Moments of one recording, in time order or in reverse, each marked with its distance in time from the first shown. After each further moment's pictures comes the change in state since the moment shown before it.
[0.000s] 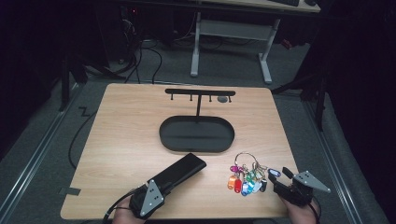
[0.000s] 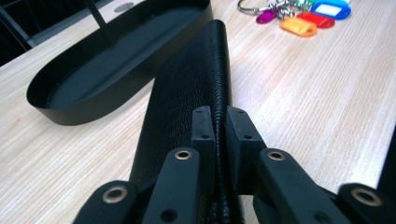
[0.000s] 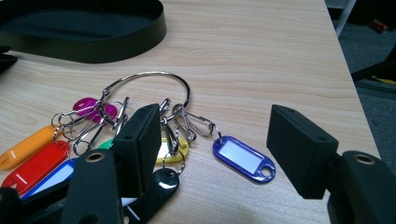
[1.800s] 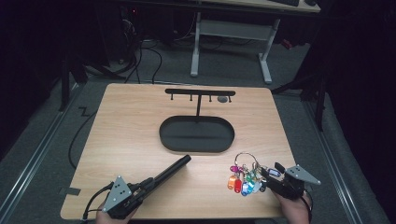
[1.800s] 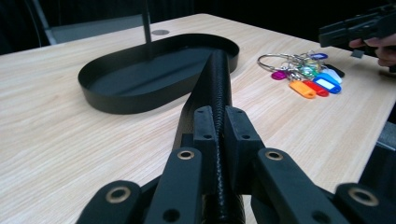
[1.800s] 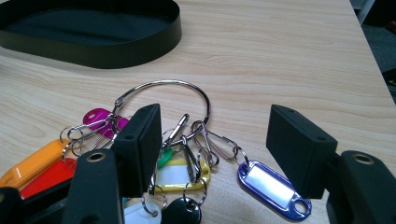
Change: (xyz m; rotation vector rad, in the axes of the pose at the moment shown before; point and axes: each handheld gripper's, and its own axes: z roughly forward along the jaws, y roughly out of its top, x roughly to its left) left arm 0.035 -0.019 -0.044 -0.173 0.007 -0.294; right arm 0.011 0.010 0.020 0.011 0.035 -0.016
